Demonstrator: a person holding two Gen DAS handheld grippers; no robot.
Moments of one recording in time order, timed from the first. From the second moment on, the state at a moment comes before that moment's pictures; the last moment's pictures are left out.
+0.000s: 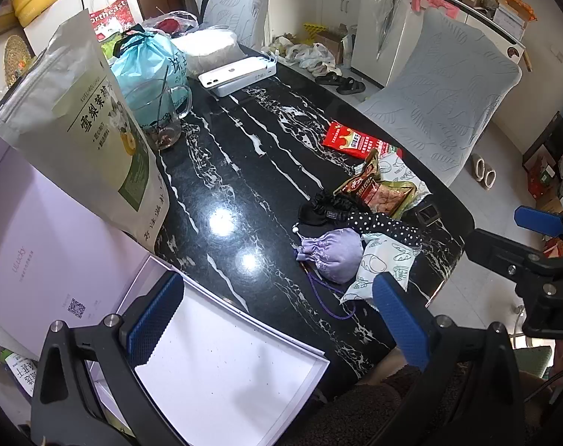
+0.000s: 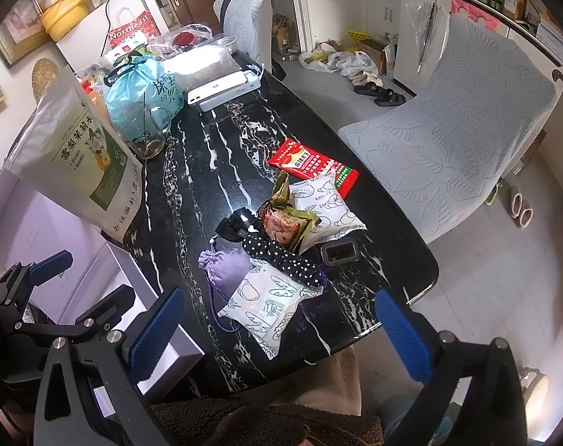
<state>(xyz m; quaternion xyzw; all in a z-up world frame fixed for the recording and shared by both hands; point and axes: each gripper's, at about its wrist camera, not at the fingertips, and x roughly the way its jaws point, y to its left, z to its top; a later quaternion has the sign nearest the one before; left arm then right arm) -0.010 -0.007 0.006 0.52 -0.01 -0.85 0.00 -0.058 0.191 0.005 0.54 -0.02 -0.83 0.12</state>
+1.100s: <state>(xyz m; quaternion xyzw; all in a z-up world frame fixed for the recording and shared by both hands) -0.012 0.007 0.000 0.53 0.01 -0.85 0.01 -0.062 0.206 0.010 0.54 -0.02 -0.83 0.12</state>
